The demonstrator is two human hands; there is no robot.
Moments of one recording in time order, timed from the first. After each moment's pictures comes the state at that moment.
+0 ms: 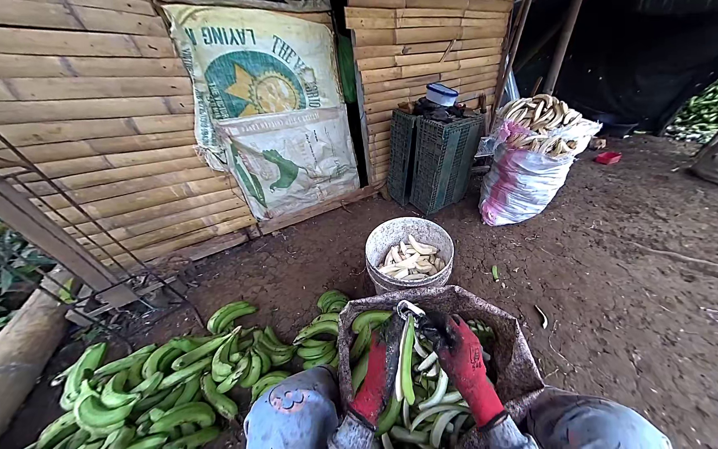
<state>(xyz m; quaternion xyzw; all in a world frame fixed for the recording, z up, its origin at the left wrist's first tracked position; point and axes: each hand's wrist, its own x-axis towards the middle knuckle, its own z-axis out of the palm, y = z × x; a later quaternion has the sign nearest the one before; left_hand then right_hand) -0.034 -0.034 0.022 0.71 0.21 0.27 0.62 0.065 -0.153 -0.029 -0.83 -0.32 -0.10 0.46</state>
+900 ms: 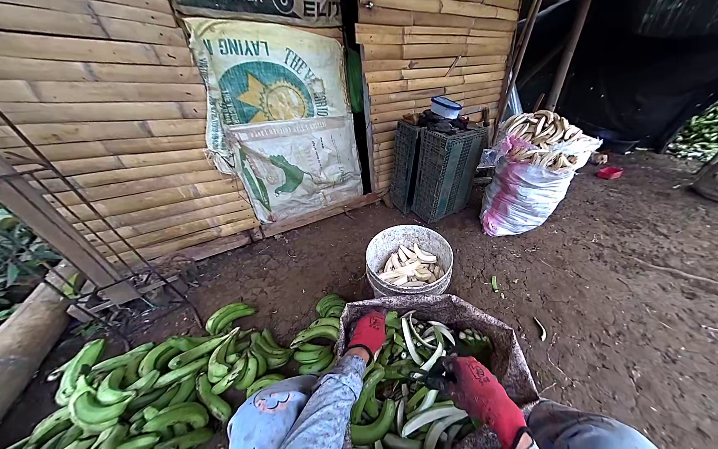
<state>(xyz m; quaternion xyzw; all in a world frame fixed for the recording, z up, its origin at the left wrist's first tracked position) 0.050 0.060 -0.038 0.93 0.29 -0.16 0.13 0.079 -0.192 -0.017 -0.85 -0.37 0.28 0.24</state>
